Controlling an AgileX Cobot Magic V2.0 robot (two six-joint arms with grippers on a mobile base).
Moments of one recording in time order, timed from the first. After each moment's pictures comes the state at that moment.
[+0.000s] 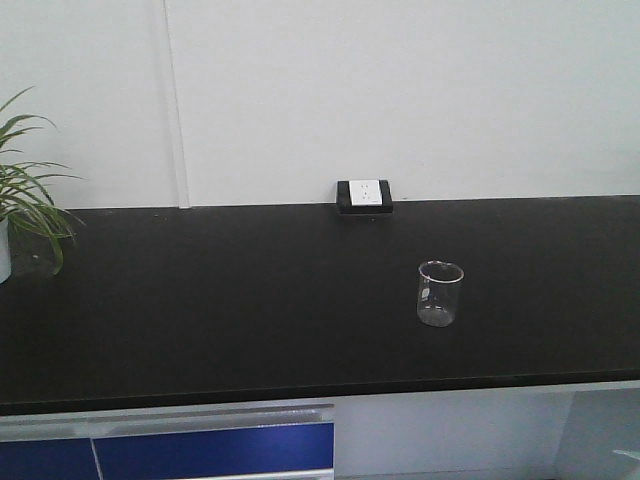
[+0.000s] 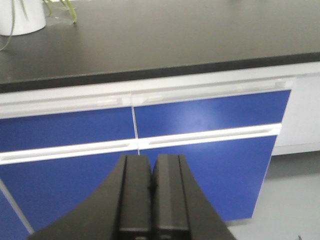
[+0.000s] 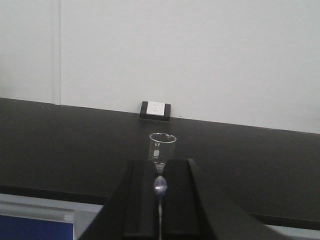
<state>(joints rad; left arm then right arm) -0.07 -0.01 0.03 -0.02 0.01 0.05 -0.04 0.36 -0.23 -0.98 -0.21 0.87</state>
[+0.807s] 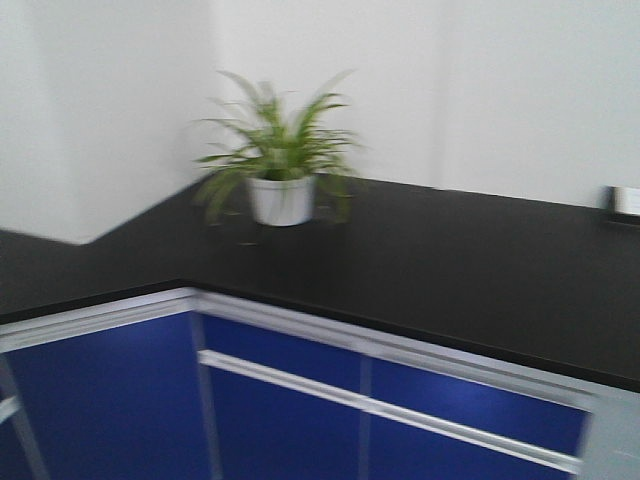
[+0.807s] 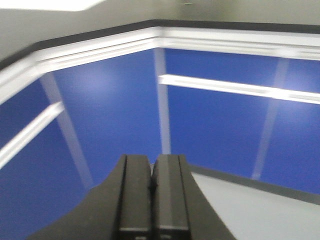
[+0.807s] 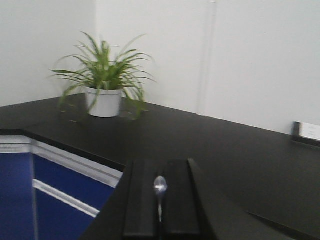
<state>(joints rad) -0.07 -0.01 0.03 -0.02 0.01 0.05 -0.04 0.36 -0.23 -0.98 -0.21 0.87</state>
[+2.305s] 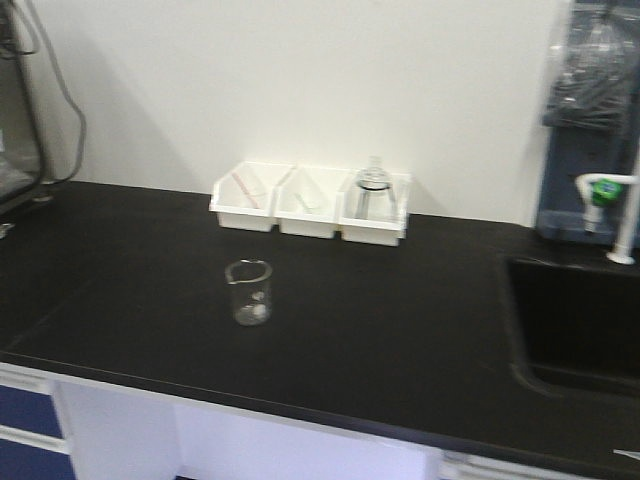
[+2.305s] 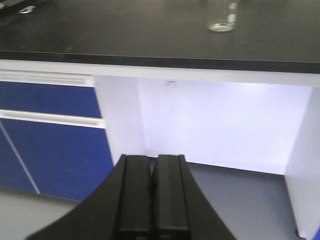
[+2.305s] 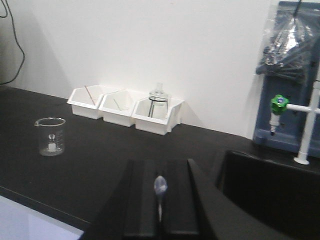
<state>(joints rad) -0.07 -0.01 0.03 -0.02 0.01 0.05 -0.04 0.36 -0.23 -0.98 -0.21 0.87</state>
